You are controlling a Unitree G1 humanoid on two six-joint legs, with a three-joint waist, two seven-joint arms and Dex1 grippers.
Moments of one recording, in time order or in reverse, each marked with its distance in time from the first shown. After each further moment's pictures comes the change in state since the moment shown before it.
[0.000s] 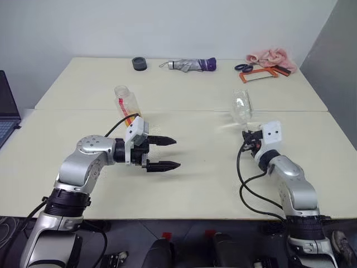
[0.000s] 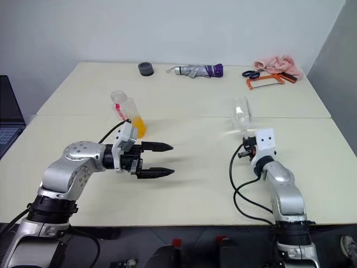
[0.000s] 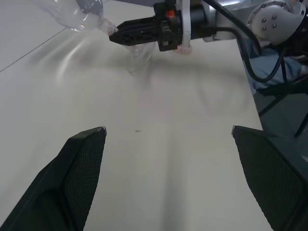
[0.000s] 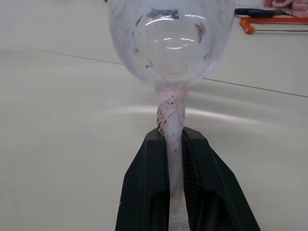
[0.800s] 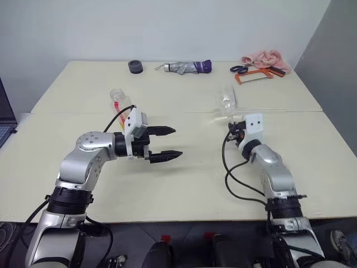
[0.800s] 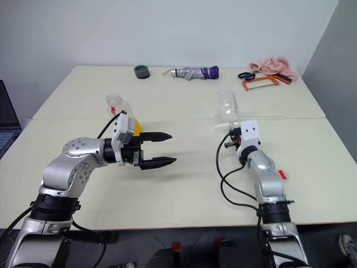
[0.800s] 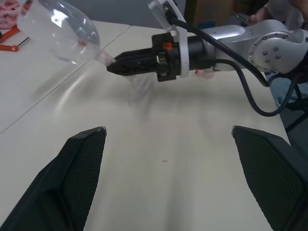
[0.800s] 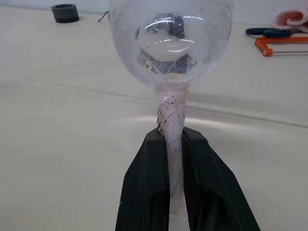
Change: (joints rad) left arm -0.022 -0.040 0.034 0.015 0.011 -0.052 0.121; right arm -0.294 0.102 0.012 0.391 -0.029 -0.216 -0.041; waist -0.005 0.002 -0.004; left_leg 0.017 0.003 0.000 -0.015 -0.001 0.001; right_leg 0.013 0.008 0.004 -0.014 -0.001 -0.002
